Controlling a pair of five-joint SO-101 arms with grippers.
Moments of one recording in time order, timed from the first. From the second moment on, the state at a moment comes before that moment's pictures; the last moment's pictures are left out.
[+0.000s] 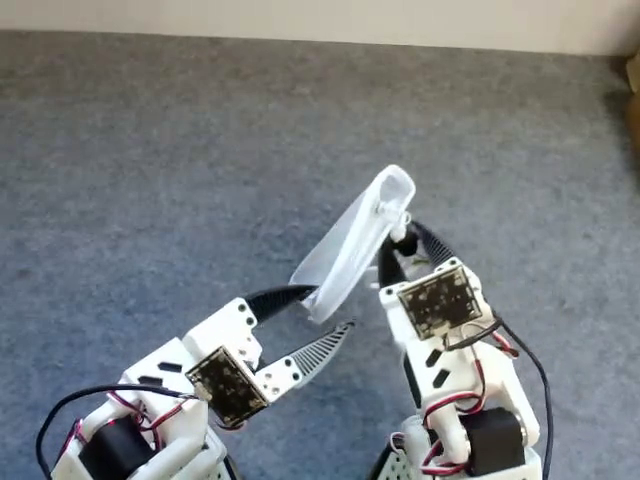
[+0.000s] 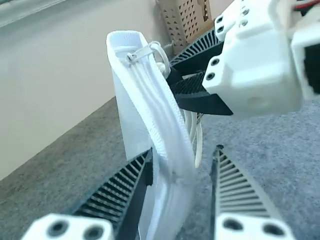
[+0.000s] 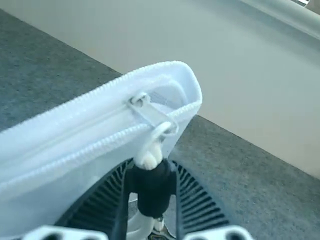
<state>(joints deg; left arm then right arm) 41.7 -104.1 70.3 55.6 -10.6 -15.6 -95.0 67.7 47.5 23.6</state>
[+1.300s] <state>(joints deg) 32.1 -103.4 69.1 59.2 -13.4 -1.4 -95.0 67.5 39.7 26.2</state>
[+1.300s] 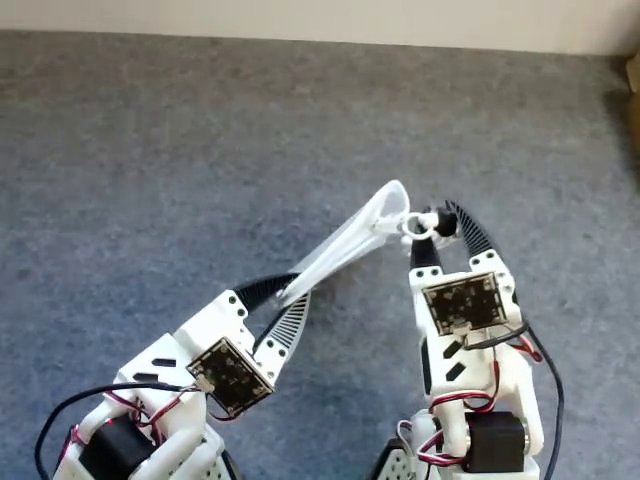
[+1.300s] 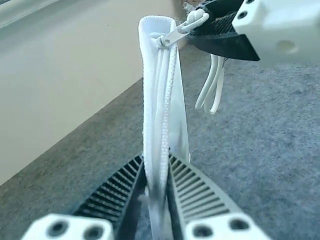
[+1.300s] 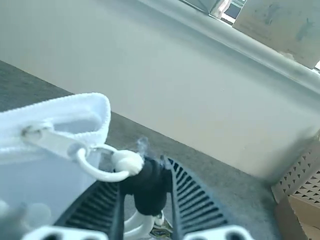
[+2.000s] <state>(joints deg) 32.2 -103.7 69.0 60.3 -13.4 12.4 -94.7 69.7 33.4 27.6</state>
